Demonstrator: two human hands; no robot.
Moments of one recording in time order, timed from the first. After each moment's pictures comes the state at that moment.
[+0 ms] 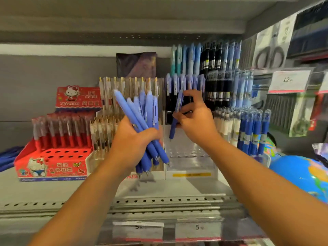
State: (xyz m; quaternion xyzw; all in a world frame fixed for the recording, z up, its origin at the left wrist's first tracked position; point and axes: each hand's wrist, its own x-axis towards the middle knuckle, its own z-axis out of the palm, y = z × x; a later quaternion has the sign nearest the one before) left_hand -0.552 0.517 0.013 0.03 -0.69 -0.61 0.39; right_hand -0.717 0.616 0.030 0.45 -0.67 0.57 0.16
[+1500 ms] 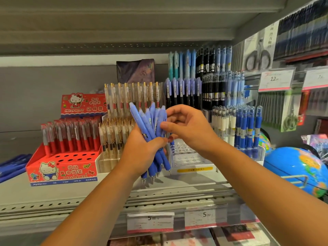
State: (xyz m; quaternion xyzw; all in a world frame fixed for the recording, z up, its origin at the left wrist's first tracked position) left_hand -0.547 0.518 -0.004 0.01 -0.75 -0.54 0.38; right_hand -0.653 0.639 0.028 0.54 -0.52 0.66 -0.07
